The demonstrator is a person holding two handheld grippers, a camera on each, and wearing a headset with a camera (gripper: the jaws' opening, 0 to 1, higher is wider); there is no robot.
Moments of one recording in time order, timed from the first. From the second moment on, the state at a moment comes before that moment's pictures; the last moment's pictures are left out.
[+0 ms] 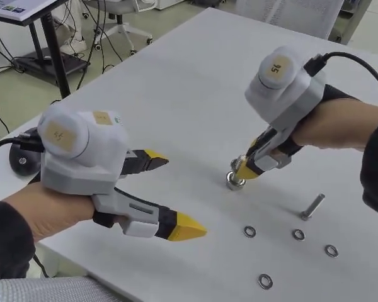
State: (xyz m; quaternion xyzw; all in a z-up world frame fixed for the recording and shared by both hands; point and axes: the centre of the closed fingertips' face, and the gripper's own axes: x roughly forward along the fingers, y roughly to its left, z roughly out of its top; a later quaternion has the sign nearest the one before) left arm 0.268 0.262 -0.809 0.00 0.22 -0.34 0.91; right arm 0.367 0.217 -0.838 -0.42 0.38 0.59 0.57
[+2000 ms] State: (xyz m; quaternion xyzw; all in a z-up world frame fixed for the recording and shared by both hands) left arm 0.270 0.252 -0.807 0.02 0.23 -0.36 0.91; right arm 0.341 0.179 -0.845 -0.41 0.39 0.57 0.59
